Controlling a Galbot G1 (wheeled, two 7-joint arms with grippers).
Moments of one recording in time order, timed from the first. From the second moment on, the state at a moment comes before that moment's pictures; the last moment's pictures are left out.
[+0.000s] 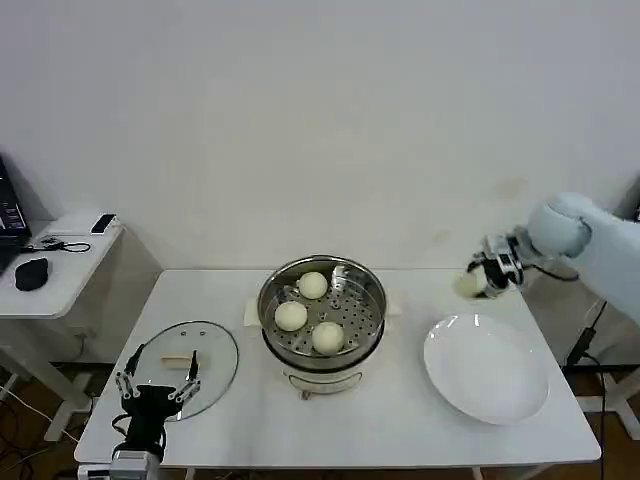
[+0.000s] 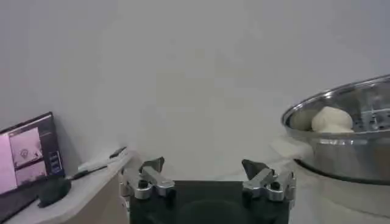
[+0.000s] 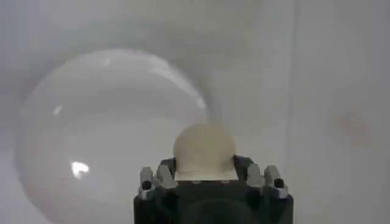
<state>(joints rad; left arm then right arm) 1.73 -1.32 -0.62 -2.23 0.10 0.11 -0.16 0.44 0.62 -1.05 1.40 0.08 -0.27 -1.05</state>
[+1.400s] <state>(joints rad) 1.72 -1.34 -0.65 -2.21 0.10 0.11 -0.16 0.43 1.08 -1.23 1.28 0.41 -0.57 -0.87</state>
